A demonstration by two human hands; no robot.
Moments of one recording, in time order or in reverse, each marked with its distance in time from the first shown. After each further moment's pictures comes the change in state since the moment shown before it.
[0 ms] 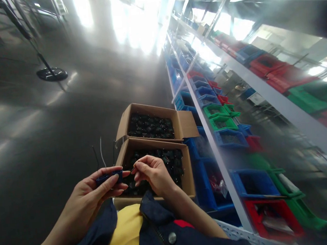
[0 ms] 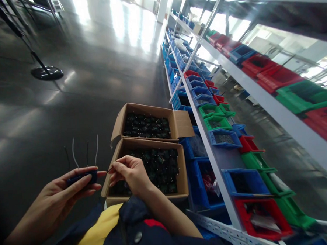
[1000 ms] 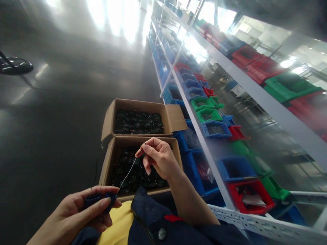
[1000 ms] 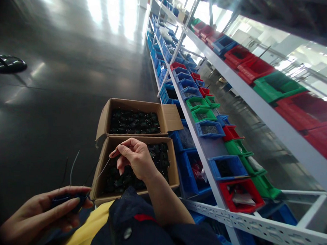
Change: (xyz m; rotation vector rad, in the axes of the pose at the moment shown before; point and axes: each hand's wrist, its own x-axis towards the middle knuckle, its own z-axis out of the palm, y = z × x) left_hand 0.006 -0.015 -0.004 0.235 -0.259 -0.279; right_hand -0.006 -0.057 -0.029 -0.064 0.009 -0.204
